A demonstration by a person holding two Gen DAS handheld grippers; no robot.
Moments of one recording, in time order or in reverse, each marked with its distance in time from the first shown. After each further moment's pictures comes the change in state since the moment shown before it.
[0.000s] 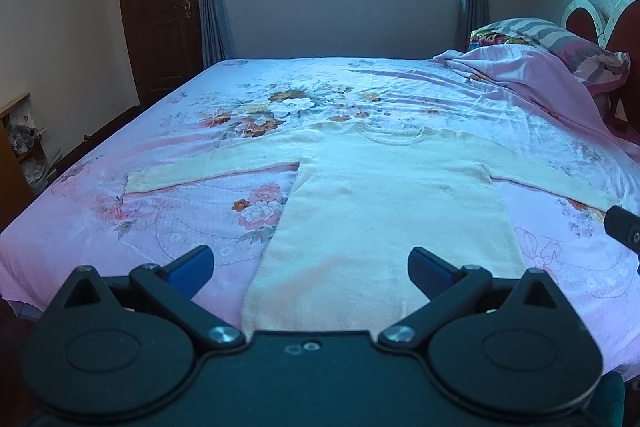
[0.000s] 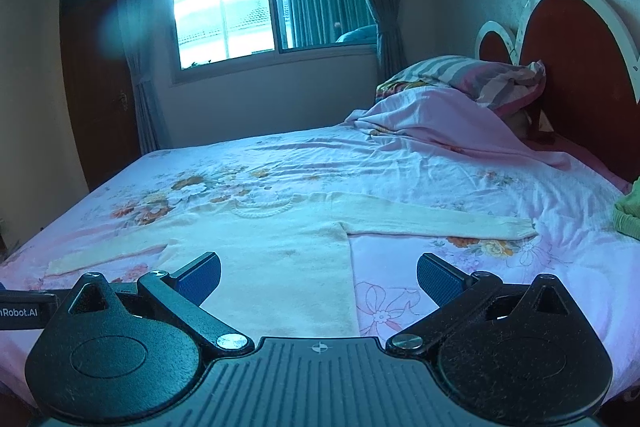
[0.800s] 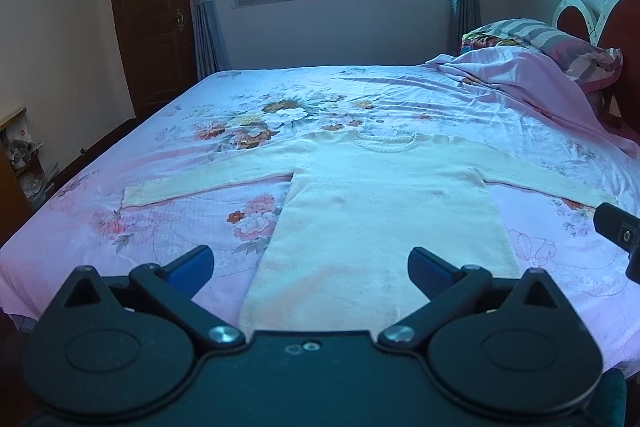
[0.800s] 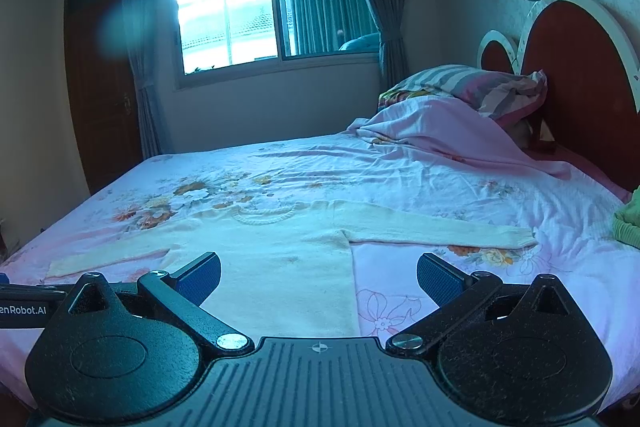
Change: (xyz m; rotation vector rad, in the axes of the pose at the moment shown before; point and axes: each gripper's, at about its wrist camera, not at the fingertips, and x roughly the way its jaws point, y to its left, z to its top) left arm -0.005 -0.007 0.004 0.034 -0.017 -0.009; right arm -0.003 0.003 0.000 -0.016 -0.020 0.000
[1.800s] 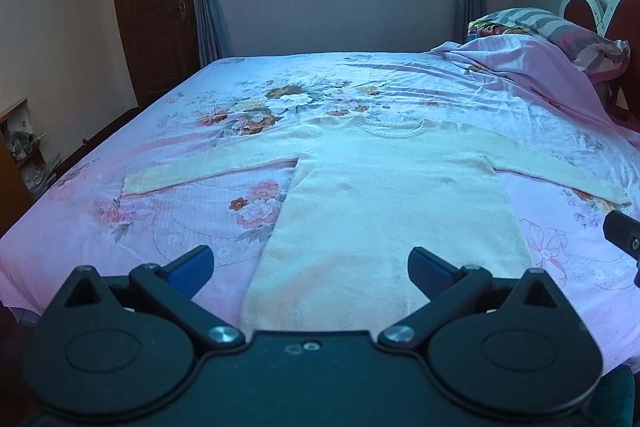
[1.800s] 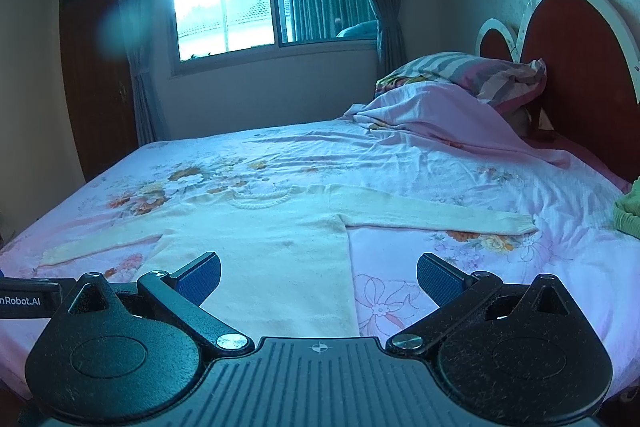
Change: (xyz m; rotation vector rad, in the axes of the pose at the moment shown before) left arm 0.021 0.005 -0.004 -0.003 0.041 0.010; right arm 0.019 0.000 -0.008 -0.002 0.040 -0.018
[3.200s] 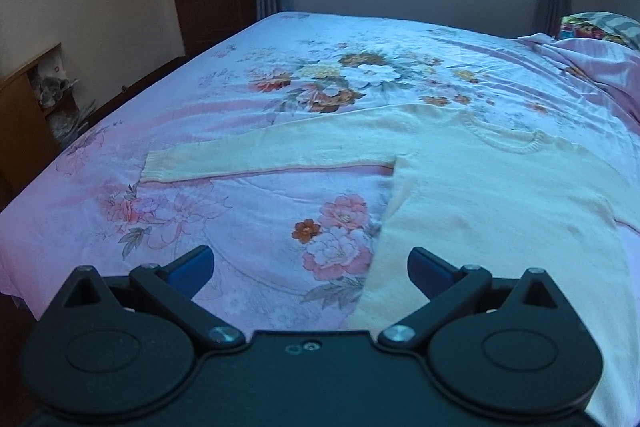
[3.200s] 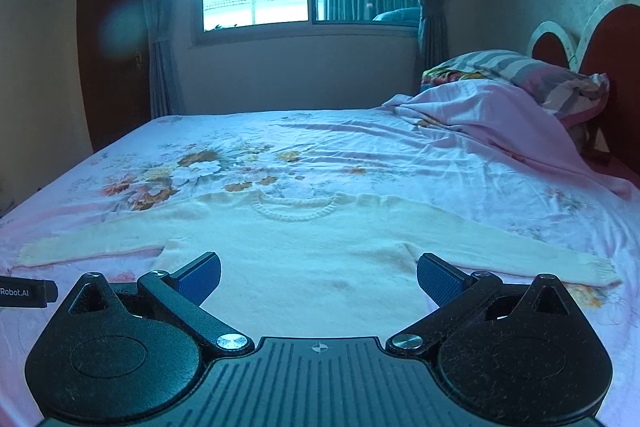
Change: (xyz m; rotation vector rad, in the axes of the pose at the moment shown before) left arm 0.162 0.080 0.061 -0.145 0.137 0.141; right arm 0.176 0.073 0.035 -0.093 0.053 0.054
